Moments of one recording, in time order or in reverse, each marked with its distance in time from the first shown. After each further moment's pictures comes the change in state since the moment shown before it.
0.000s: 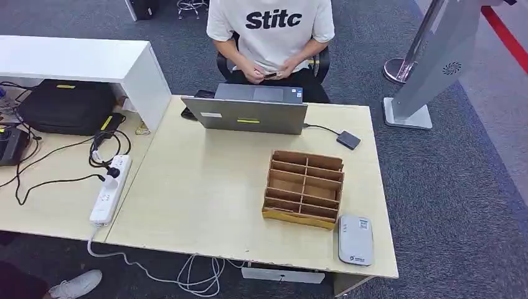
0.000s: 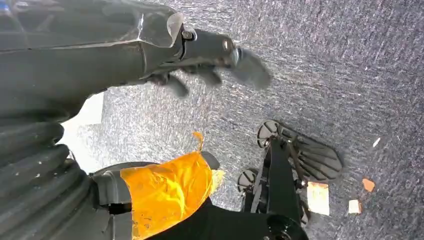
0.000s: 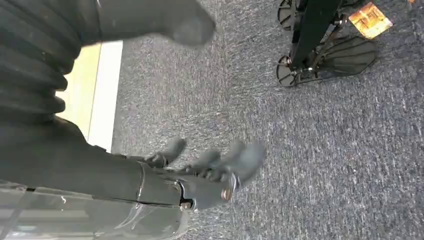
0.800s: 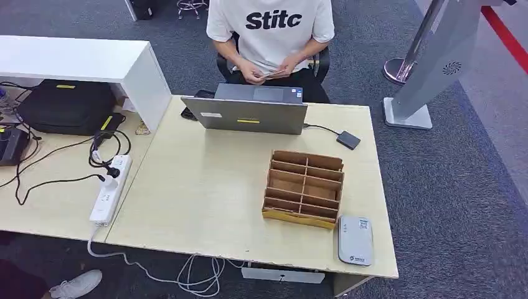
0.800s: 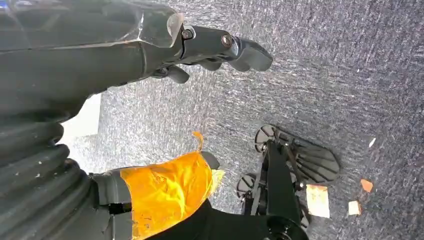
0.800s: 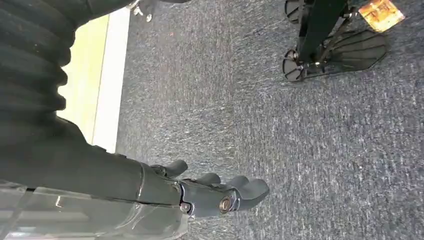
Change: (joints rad) left arm 0.000 0.000 -0.016 0.000 -0.034 0.002 -0.014; right arm 0.000 0.000 0.000 0.002 0.034 -0.012 0.011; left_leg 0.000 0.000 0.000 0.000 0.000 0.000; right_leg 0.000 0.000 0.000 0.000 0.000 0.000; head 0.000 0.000
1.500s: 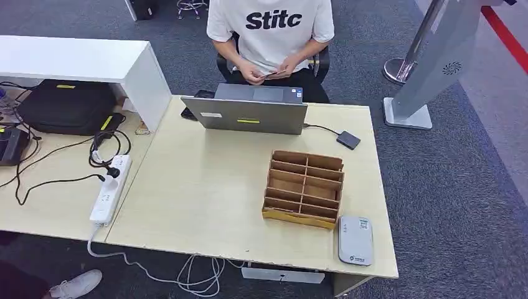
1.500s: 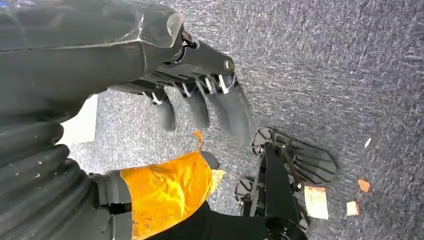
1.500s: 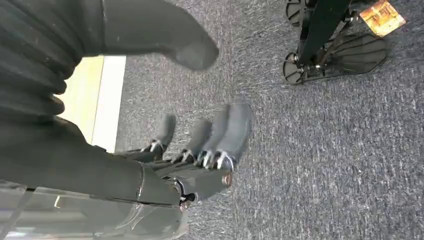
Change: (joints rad) left arm 0.000 0.000 -0.003 0.000 -0.020 0.000 -0.016; right arm 0.000 0.000 0.000 0.000 0.006 0.013 -0.004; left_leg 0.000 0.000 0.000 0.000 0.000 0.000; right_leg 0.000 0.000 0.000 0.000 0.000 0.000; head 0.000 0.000
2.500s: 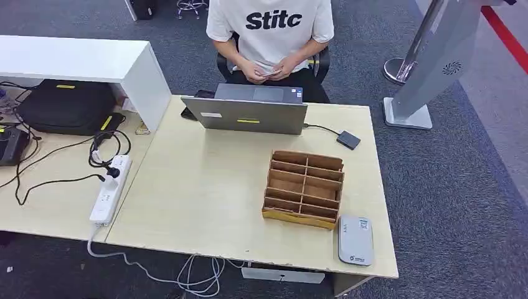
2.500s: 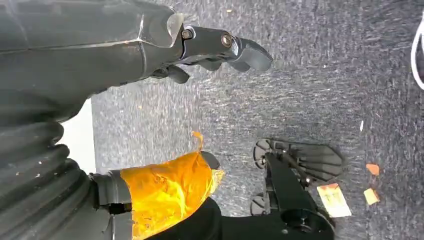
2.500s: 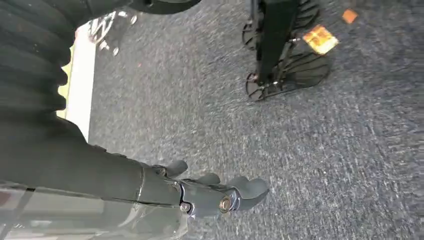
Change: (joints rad) left arm 0.001 0.016 -0.116 0.000 -0.175 -0.066 -0.029; right arm -0.028 0.000 -0.110 0.006 -0.121 0.013 -0.072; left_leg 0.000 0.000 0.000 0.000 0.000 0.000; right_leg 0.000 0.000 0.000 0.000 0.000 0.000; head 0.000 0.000
